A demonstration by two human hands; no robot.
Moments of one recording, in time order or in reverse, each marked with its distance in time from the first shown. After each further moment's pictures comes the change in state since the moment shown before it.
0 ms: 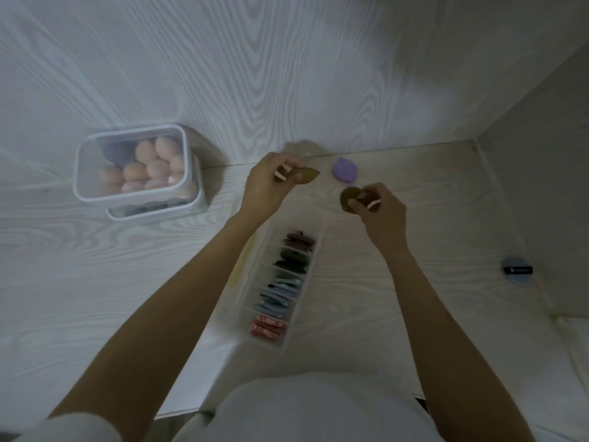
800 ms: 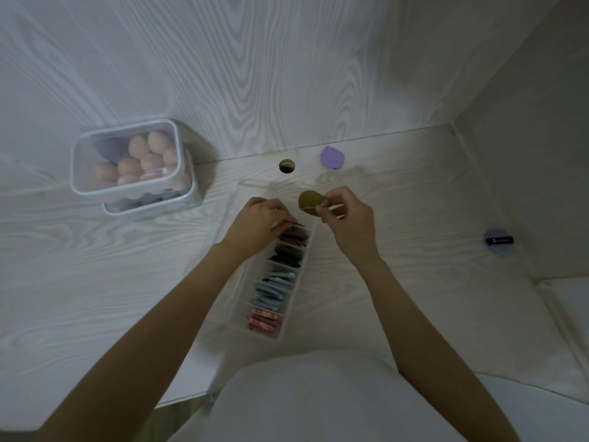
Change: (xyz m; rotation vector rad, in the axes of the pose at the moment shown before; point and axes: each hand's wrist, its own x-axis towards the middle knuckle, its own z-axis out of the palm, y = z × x) left_hand -0.070 -0.021 -0.005 0.527 -0.347 0.398; right_hand -0.065 -0.025 0.014 0.130 -0.040 -0.122
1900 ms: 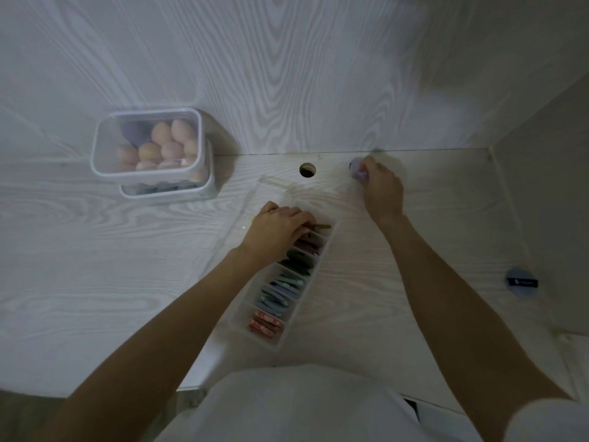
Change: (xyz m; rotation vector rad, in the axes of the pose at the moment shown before) left_hand 0.003 0.011 0.010 0.122 0.013 -0.114; right_hand 0.116 0.054 -0.004 -0.659 -0.024 -0.201
